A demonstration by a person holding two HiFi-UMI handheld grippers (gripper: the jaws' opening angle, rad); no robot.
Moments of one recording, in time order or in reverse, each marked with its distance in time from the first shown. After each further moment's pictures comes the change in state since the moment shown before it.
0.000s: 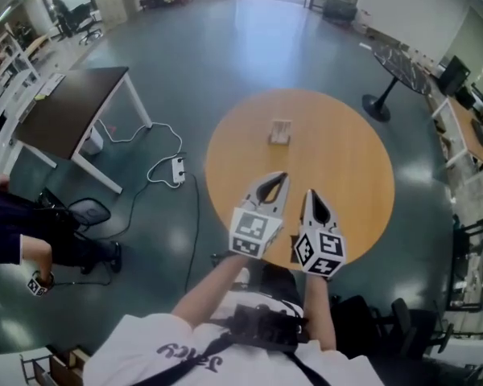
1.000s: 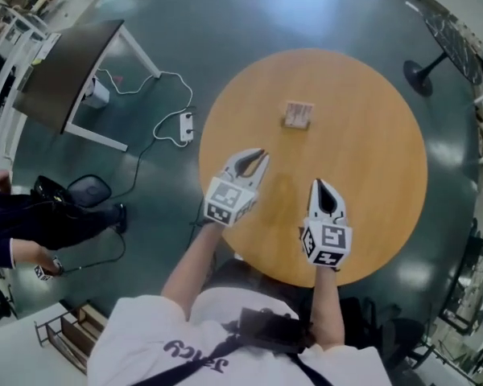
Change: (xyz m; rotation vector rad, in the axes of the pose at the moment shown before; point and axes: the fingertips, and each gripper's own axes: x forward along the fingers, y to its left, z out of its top) left arm 0.102 0.142 -0.150 -0.004 0.280 0.037; right arm 0.149 -0.068 -0.084 -0.110 0.248 0.124
